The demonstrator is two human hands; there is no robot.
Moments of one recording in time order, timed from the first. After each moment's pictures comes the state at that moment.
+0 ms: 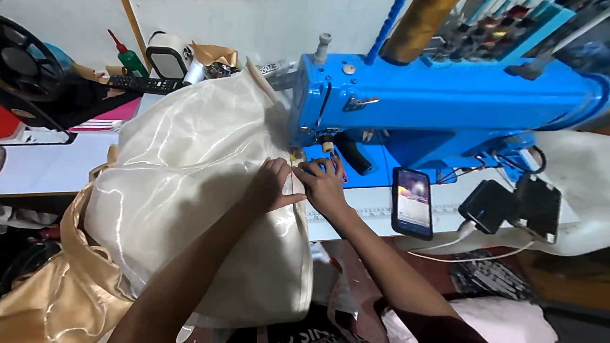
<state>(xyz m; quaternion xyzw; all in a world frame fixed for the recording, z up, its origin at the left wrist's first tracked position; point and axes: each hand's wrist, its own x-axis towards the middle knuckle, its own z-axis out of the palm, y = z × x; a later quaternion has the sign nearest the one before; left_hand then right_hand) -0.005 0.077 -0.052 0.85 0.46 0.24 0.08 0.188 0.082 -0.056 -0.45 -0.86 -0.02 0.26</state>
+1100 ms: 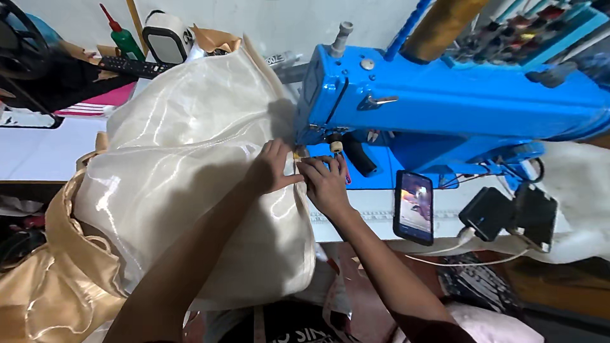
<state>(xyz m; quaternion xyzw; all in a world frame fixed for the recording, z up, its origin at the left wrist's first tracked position) -0.011 0.118 -0.064 0.83 0.46 0.30 0.07 0.190 0.088 -0.059 -0.45 -0.85 0.00 0.26</state>
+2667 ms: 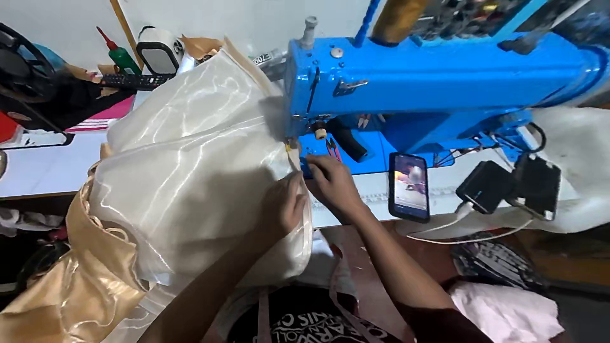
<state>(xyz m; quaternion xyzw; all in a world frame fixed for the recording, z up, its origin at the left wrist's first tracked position) 0.037 0.000 -0.044 0.77 0.51 0.32 0.19 0.213 0.055 -0.022 -0.49 -0.78 0.23 0.31</state>
